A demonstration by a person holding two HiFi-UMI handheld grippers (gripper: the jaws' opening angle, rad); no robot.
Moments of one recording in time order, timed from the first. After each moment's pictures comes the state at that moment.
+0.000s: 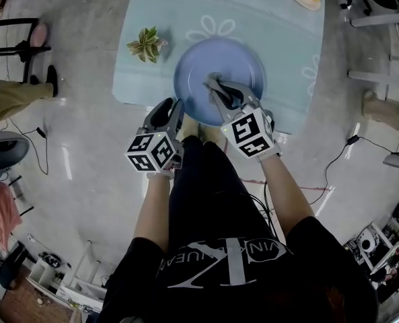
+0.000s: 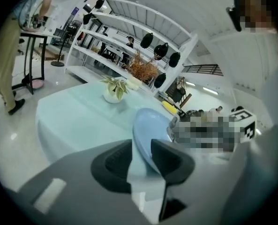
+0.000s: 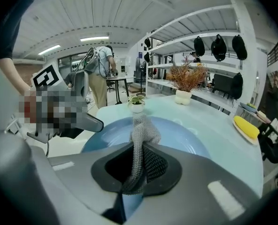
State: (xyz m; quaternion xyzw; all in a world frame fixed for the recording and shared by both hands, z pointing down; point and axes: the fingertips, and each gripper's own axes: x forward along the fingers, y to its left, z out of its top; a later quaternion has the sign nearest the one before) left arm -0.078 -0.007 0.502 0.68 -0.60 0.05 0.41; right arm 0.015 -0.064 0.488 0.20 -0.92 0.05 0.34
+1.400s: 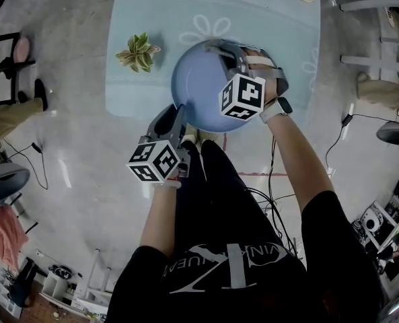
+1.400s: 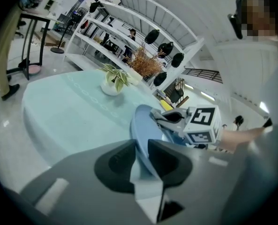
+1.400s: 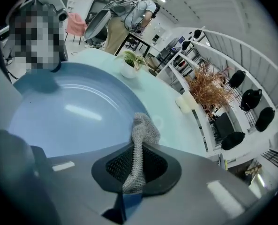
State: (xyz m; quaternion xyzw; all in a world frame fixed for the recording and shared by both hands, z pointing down) left arm -0.074 -0.020 0.515 0.68 -0.57 0.02 0.46; right arm 0.009 -0.171 0.535 0.17 -0.79 -0.24 0.54
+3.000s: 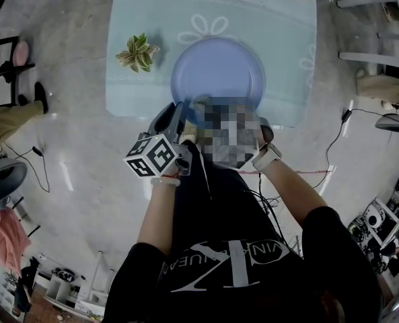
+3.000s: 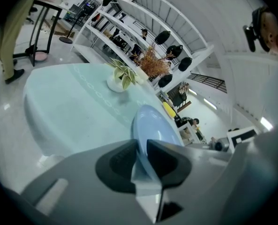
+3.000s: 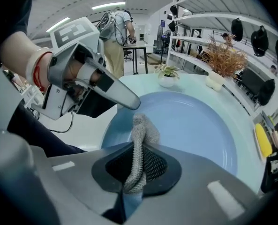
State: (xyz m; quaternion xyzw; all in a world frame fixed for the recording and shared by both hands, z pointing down) left arm -0.077 -0.020 0.517 0.65 -0.56 -0.01 0.51; right arm -0.002 -0.005 0.537 0.08 -0.85 0.02 0.52
